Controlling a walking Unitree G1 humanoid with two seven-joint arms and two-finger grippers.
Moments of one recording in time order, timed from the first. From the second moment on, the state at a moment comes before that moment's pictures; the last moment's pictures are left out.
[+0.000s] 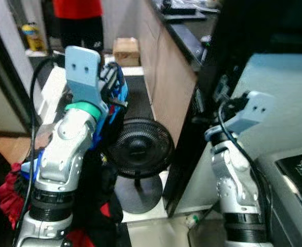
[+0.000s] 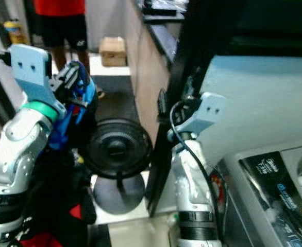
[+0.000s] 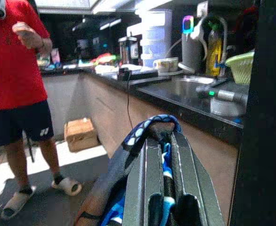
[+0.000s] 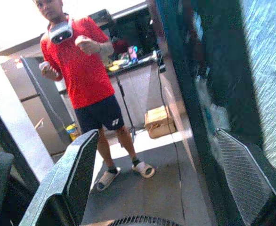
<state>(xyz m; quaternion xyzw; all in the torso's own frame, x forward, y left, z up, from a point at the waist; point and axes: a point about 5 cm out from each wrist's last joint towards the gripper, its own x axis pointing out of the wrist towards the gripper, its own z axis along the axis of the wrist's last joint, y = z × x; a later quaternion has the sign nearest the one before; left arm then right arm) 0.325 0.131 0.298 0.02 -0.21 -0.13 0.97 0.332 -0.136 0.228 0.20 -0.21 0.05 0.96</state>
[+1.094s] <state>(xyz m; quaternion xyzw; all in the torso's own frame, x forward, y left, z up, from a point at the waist) 0.329 0.134 0.323 0.06 -0.27 -0.15 0.95 0.323 -0.143 0.246 0.21 -0.24 0.05 0.94</state>
